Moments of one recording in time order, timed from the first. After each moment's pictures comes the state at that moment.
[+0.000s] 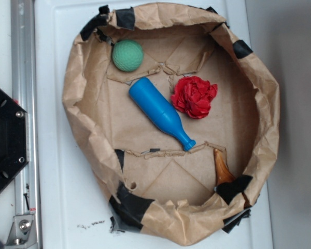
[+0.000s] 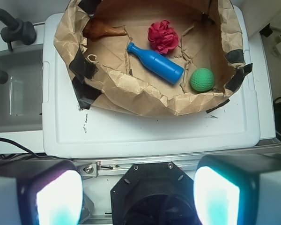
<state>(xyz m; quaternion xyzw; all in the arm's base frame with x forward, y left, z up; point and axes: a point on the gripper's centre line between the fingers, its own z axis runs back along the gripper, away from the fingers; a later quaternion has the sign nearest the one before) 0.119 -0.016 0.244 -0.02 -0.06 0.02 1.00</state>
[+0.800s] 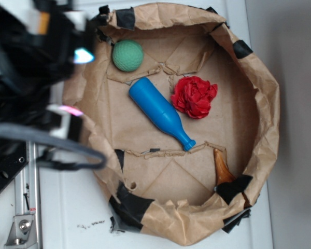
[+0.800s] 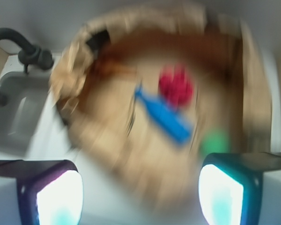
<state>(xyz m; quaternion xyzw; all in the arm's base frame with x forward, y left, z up) 0.201 0.044 0.193 -0.02 -0.23 -0.10 0.97</state>
